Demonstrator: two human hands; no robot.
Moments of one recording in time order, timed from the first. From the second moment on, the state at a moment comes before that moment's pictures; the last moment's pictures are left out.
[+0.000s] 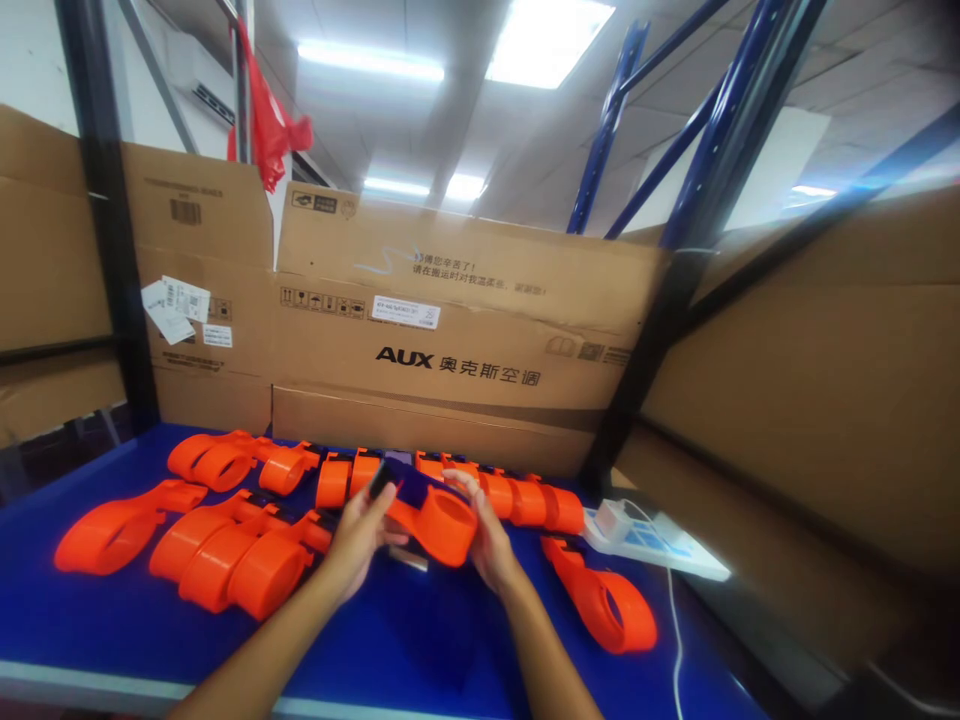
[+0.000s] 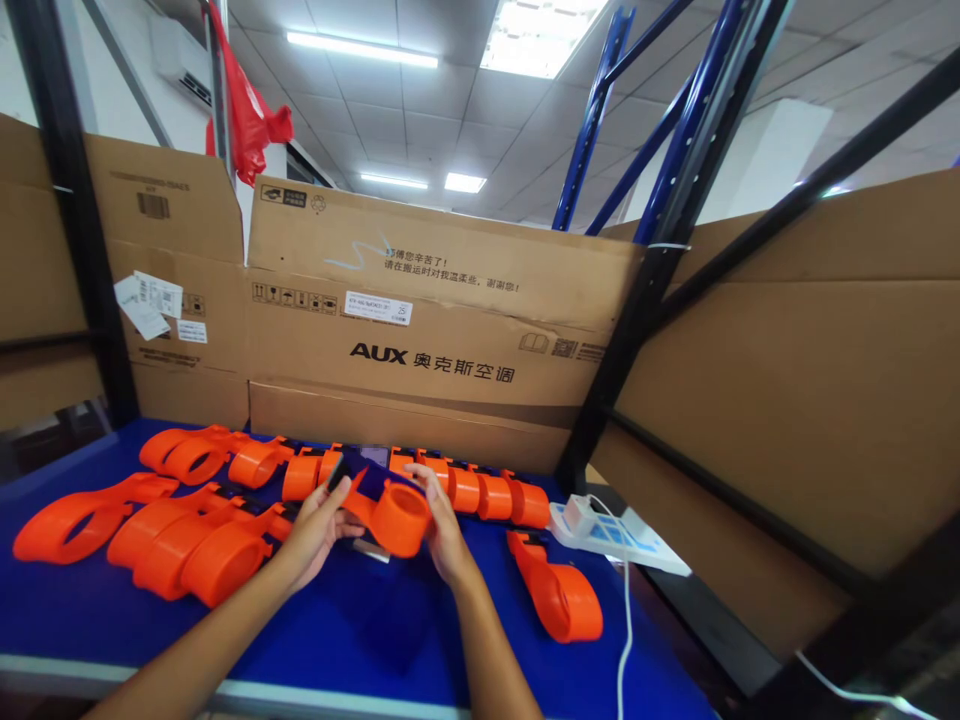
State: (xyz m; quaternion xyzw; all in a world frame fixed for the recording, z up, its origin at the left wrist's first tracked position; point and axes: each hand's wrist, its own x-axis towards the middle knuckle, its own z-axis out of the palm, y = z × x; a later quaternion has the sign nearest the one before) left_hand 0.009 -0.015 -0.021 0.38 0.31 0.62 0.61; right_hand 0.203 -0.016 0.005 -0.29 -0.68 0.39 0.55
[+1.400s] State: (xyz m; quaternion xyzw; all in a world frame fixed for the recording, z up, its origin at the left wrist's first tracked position) left_hand 0.007 -0.011 -0.030 0.48 0.34 0.56 0.58; right_hand 0.282 -0.075 0.044 -0.74 -0.60 -0.21 0.24
